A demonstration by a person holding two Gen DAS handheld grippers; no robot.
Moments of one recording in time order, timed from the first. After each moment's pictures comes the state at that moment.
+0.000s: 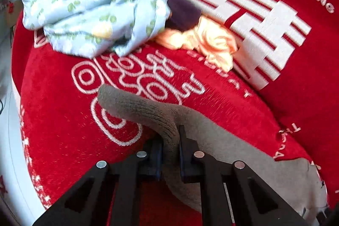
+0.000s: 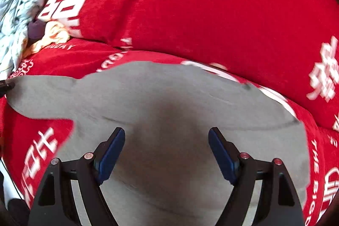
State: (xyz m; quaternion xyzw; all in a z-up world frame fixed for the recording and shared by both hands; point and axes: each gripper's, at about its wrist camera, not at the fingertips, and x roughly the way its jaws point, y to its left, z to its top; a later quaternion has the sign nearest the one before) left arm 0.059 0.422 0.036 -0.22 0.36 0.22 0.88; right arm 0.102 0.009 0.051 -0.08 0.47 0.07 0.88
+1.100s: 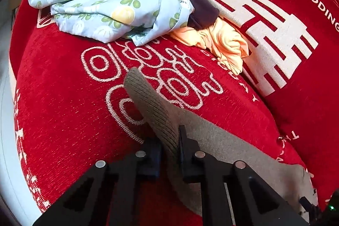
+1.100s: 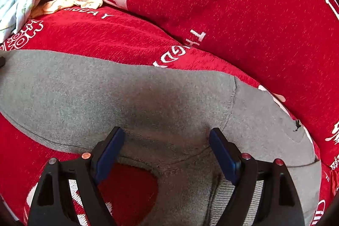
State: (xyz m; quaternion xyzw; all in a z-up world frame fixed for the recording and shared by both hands) left arm 0.048 0.456 0.011 -0.27 0.36 0.22 0.86; right arm 0.124 0.151 -0.002 -0.18 0.47 0.09 0.86
